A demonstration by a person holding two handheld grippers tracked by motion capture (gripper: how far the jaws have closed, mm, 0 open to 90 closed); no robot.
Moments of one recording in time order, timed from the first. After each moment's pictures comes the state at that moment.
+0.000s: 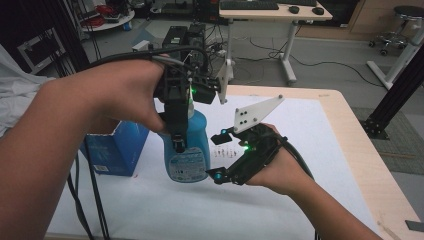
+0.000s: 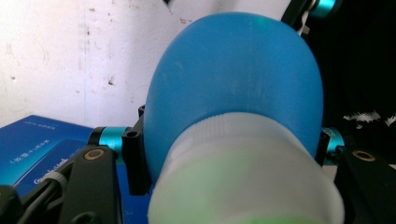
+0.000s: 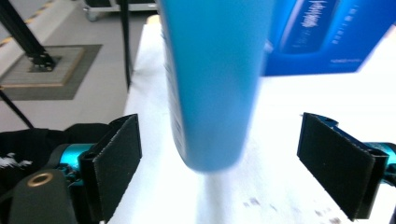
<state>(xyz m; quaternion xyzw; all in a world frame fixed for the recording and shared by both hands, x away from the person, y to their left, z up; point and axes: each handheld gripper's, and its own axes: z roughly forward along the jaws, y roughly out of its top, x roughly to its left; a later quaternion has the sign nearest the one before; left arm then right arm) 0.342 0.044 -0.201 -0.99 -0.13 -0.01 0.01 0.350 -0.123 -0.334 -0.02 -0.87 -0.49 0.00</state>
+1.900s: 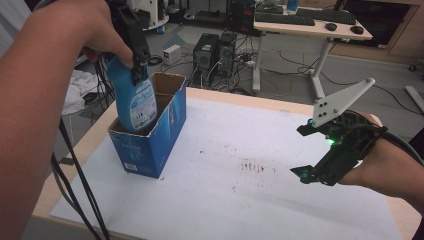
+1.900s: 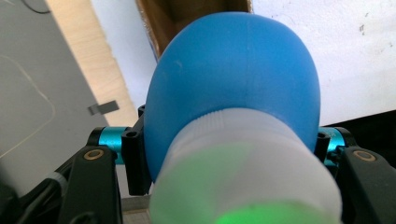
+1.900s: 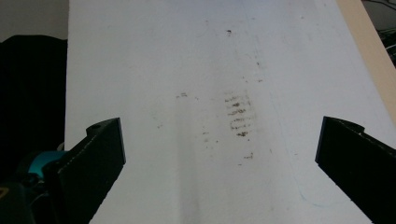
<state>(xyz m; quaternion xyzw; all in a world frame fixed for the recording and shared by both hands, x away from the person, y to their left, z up) 0.415 0.238 -0.153 -0.79 -0.61 0.00 0.02 0.366 -0.174 -0.261 -0.04 -0.94 -0.31 -0.09</state>
